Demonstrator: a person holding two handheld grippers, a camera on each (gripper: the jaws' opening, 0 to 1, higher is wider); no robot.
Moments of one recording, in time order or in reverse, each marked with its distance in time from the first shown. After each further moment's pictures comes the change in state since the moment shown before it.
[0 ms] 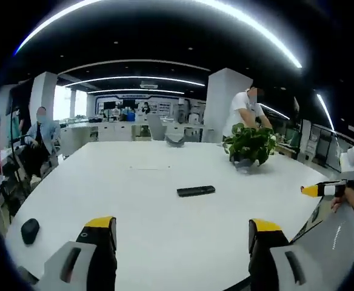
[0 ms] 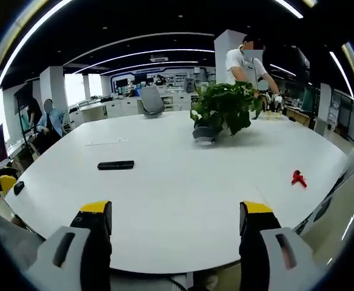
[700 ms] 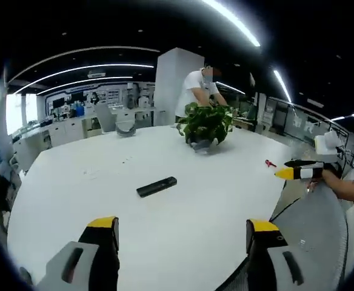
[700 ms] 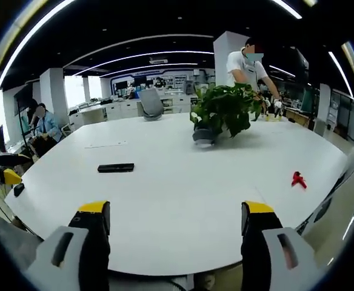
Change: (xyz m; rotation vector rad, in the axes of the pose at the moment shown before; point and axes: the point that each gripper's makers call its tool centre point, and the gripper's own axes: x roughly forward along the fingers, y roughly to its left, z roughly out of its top) left arm 0.017 -0.049 0.008 0.175 0.138 -0.291; right arm -0.002 0.000 0.006 0.006 -0.031 -0.004
